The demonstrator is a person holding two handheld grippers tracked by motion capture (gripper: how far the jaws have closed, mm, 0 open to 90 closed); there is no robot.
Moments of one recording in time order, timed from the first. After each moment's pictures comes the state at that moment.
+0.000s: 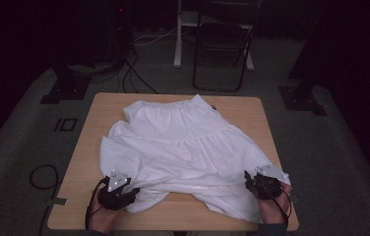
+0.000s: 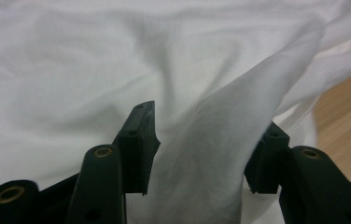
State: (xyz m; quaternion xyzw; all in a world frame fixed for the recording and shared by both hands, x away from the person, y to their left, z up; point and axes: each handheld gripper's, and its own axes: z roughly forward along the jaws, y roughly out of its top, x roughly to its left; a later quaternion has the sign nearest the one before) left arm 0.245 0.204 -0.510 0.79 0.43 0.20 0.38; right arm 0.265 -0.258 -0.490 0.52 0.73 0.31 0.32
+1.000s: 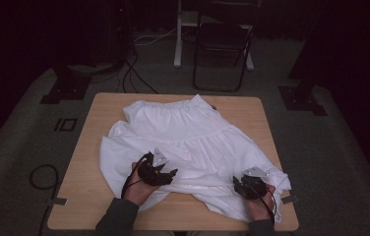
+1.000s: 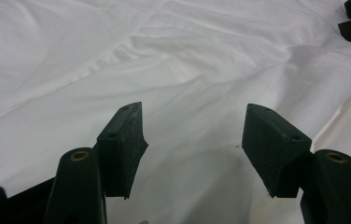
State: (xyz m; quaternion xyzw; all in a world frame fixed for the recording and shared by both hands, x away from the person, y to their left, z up) left arm 0.315 0.091 -0.489 0.85 0.34 0.18 0.37; right arm 0.287 -0.243 -0.546 0.53 0.75 0.29 0.26
